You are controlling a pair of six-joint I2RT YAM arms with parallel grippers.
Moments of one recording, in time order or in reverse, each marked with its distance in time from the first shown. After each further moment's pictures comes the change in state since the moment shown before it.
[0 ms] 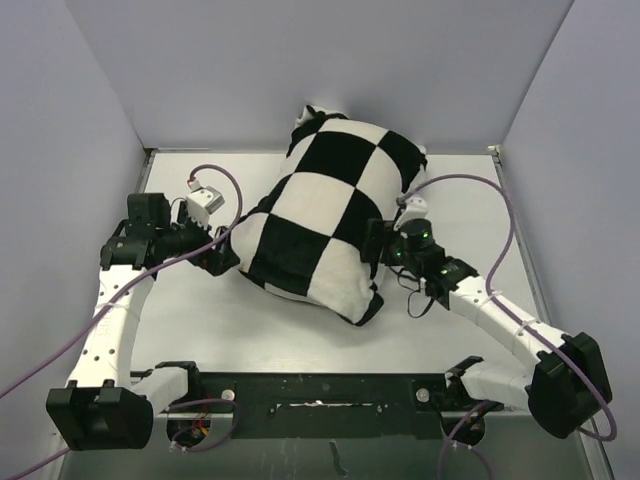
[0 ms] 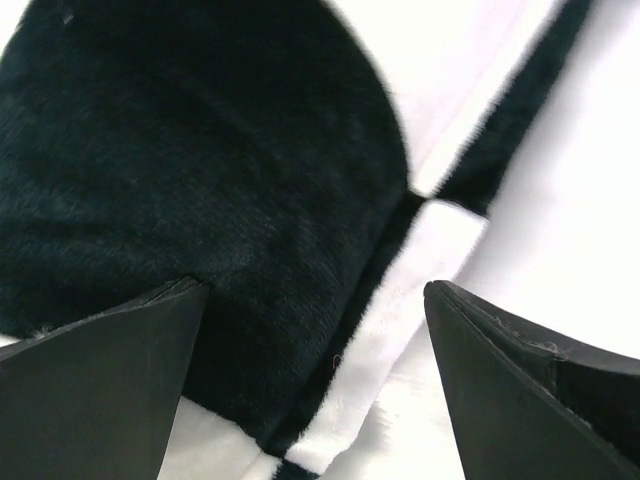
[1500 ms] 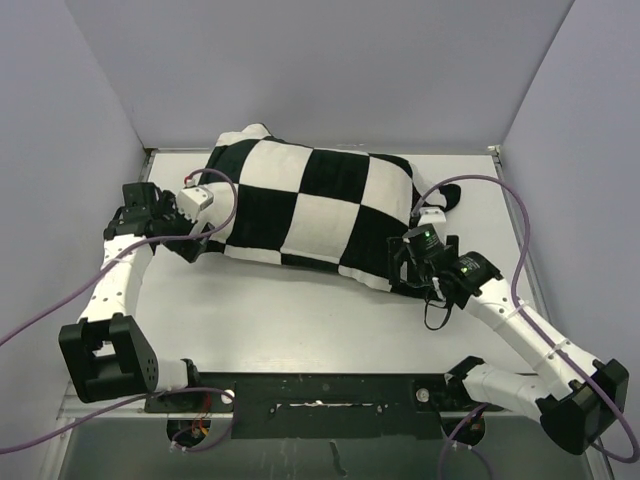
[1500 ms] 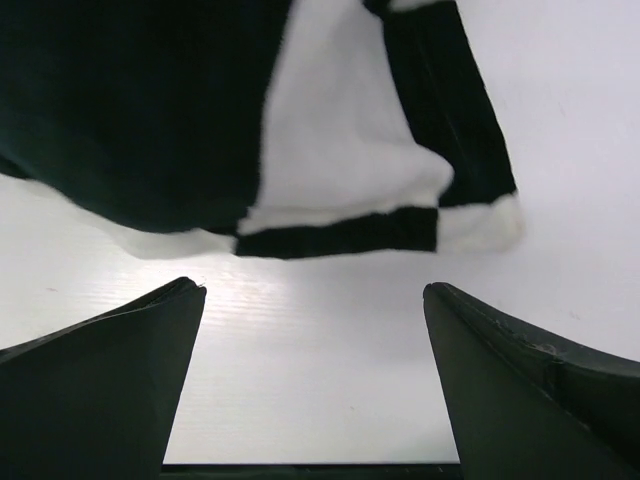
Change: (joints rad) left arm 0.147 0.248 0.011 0.143 -0.265 0.358; right arm 0.159 -0.093 0.232 -0.681 0.331 -0.017
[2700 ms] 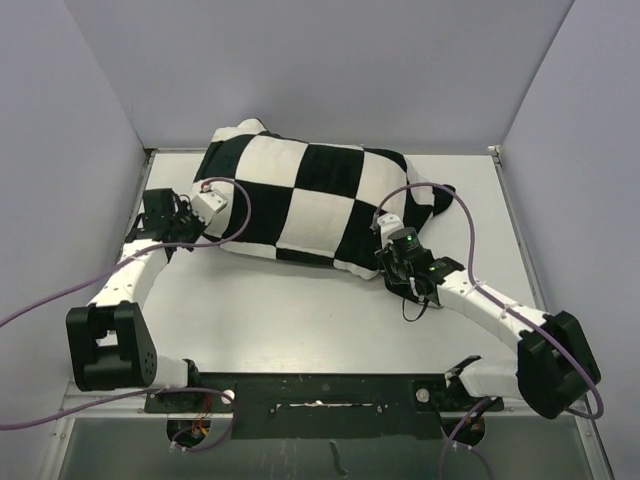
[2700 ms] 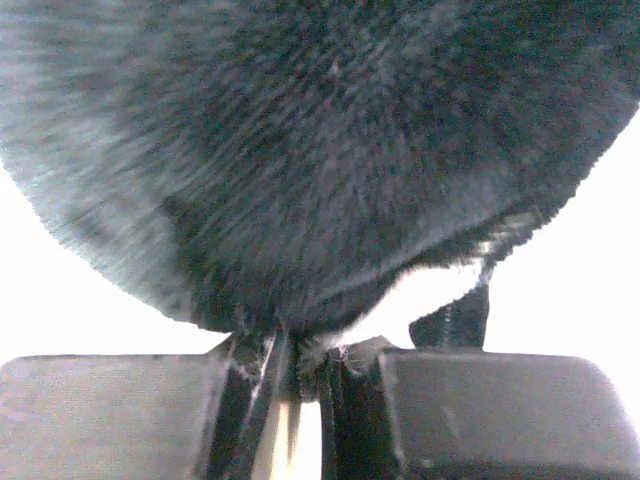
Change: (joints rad) left arm -0.082 0.074 -0.138 0.342 -0.103 0.051; right arm -0.066 0.245 -0.243 0.518 -0.185 -0.466
